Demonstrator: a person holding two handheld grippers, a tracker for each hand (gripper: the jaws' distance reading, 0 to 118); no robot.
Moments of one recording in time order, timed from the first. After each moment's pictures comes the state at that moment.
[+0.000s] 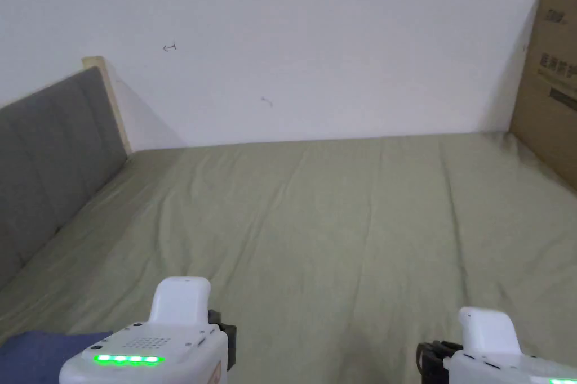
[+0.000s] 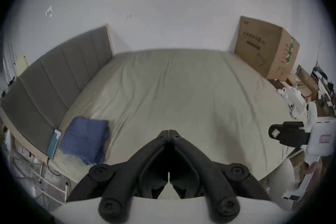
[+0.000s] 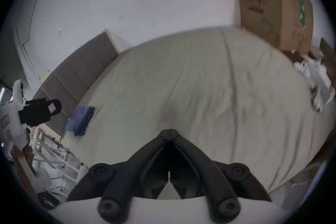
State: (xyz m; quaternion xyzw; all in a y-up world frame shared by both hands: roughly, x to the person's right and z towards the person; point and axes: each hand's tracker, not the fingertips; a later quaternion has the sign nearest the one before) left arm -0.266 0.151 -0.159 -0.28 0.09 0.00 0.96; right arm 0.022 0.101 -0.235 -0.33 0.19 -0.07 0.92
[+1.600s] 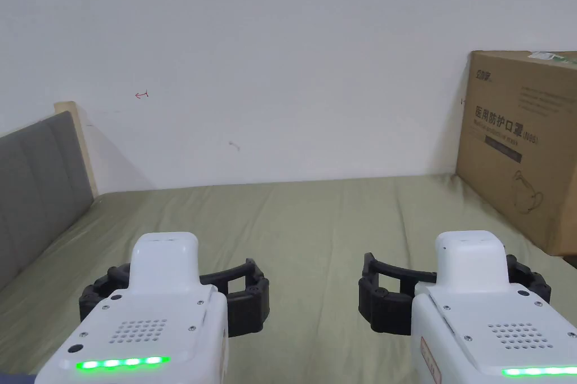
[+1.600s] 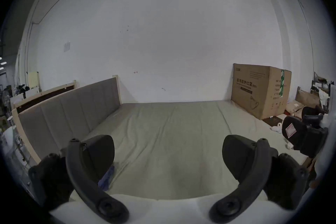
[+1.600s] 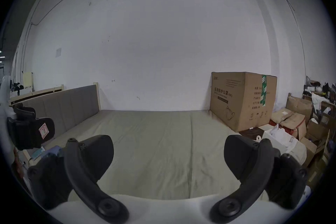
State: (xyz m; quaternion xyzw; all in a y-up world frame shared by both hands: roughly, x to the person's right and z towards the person) left arm -0.217 0.225 -0.114 -0.10 0.14 -0.02 0.99; right arm 0.012 0.204 -0.161 -0.06 0.08 0.01 0.99
